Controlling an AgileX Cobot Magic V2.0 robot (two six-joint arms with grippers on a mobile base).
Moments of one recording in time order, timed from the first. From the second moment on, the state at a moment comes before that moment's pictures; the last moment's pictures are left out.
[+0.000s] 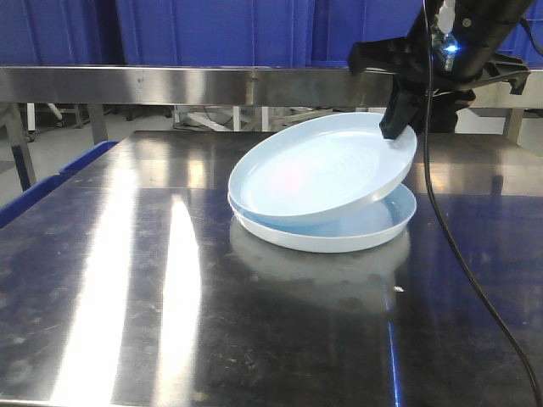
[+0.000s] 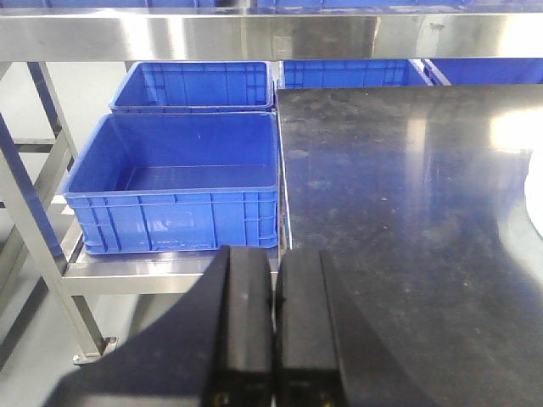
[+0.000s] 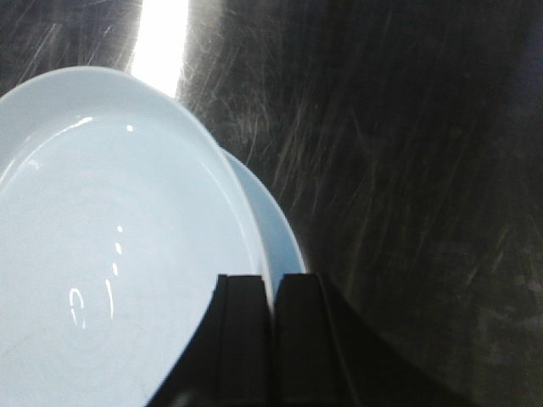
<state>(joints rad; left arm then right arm) -0.12 0.48 -0.31 -0.08 0.18 0.05 0.30 1.70 -1.27 0.07 0.55 0.14</state>
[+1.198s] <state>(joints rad) -0.12 0.48 -0.31 -0.08 0.18 0.05 0.30 1.71 -1.27 0.07 0.57 0.14</state>
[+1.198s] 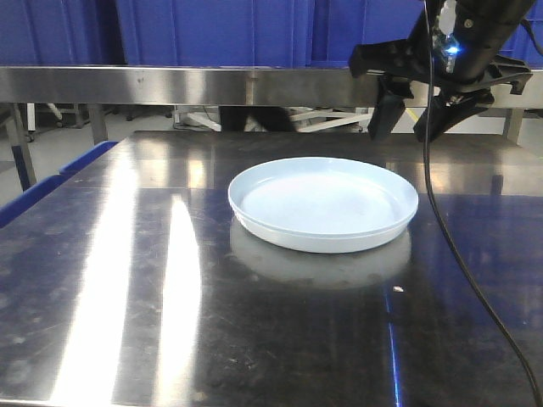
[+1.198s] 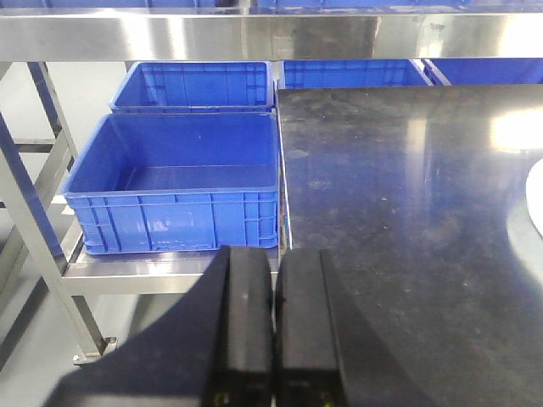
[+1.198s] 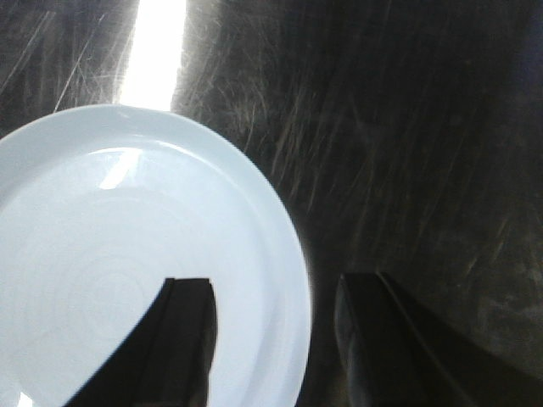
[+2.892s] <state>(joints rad) -0.12 0.48 -0.31 -0.08 0.18 0.05 0.30 1.53 -1.36 0.06 0.68 0.14</state>
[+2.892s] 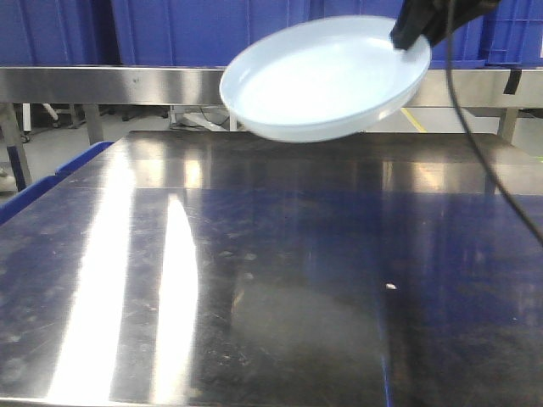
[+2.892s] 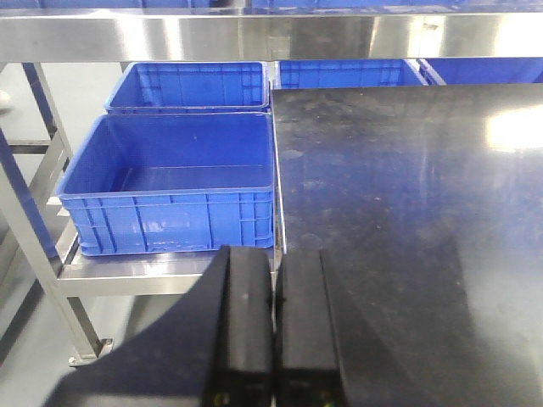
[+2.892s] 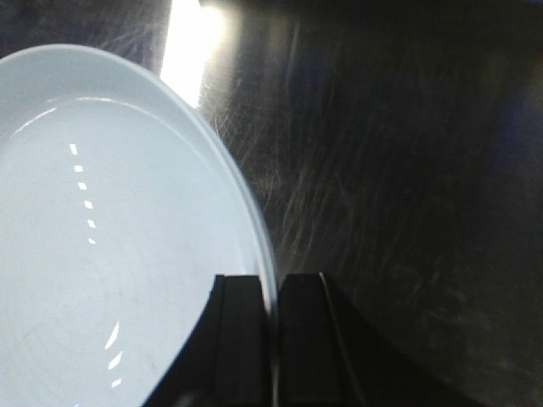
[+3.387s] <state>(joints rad) -0.12 0.48 -0.31 -0.08 0.18 0.05 0.30 1.20 -1.04 0.06 0.67 0.14</state>
